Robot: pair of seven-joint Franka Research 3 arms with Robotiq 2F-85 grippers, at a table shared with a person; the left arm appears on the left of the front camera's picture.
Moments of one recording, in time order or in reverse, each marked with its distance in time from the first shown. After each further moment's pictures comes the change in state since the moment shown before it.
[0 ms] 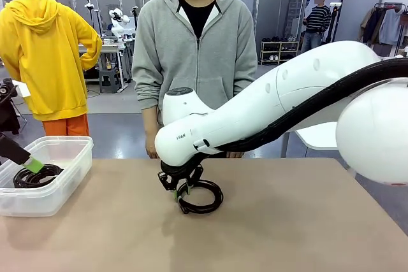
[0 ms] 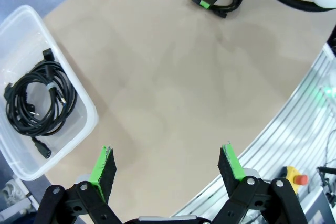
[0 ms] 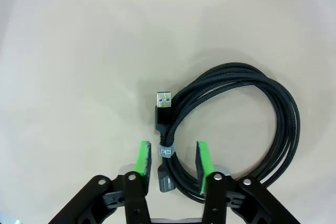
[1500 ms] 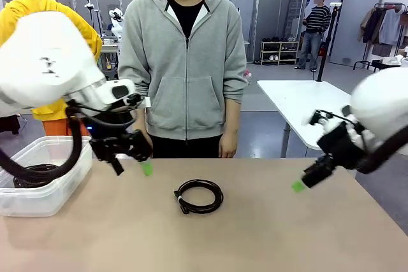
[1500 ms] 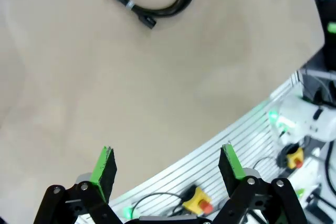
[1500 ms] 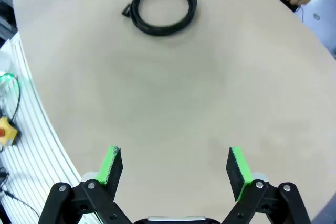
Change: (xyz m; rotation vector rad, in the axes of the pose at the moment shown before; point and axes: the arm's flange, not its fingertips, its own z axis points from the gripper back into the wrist) left arm 0.162 -0.129 -0.133 -0.139 0.297 0.299; right arm -0.276 -0.317 0.142 0.296 -0.459 0.465
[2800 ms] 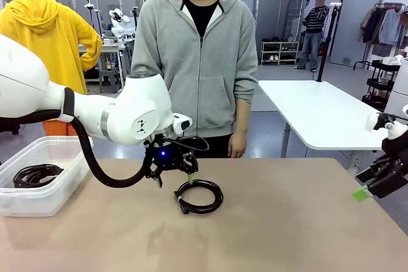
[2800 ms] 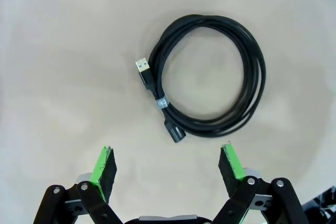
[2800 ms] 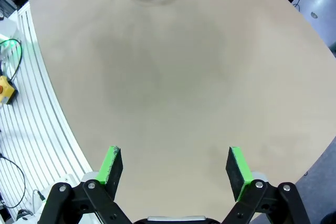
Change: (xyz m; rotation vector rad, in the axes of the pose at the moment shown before) left arm 0.112 0.000 -0.152 0.215 -0.060 0.392; right arm -0.068 -0.041 0.065 0.011 0.015 0.067
